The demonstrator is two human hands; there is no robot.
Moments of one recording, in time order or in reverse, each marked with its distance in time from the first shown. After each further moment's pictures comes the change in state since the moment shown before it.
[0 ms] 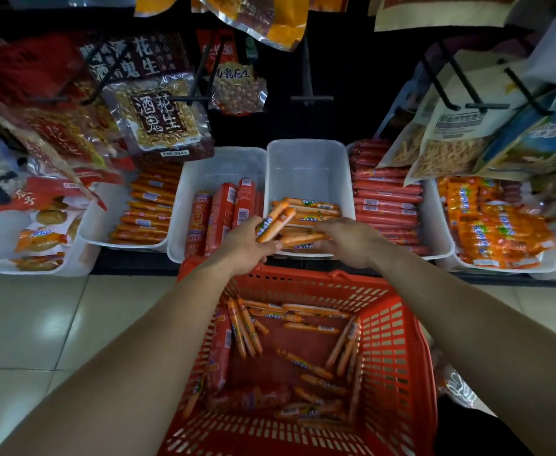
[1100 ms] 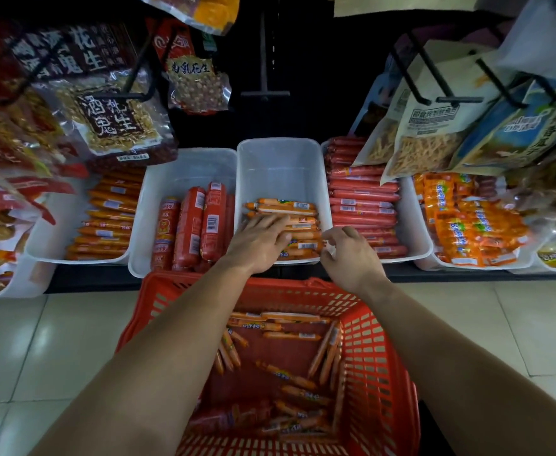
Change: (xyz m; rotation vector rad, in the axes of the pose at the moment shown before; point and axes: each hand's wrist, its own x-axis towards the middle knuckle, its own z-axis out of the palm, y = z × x) left_hand 0.093 -0.004 0.069 0.710 -0.028 0.267; right_hand -0.031 0.026 0.034 0.229 0.316 0.344
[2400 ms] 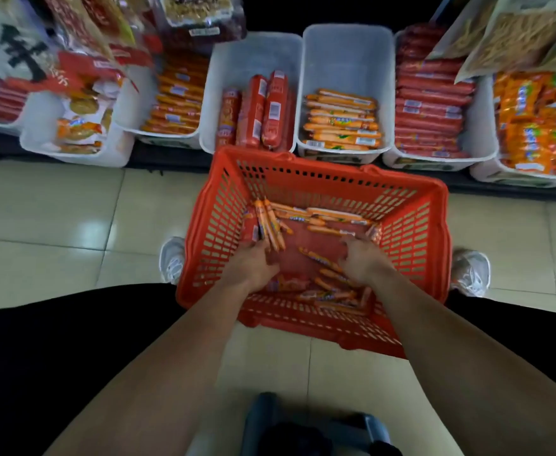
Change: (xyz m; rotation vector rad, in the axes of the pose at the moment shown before) left_hand -0.262 -0.015 0.094 -0.340 -0.181 -0.503; right_hand -0.150 -0.006 0.118 -0.142 -0.488 0.128
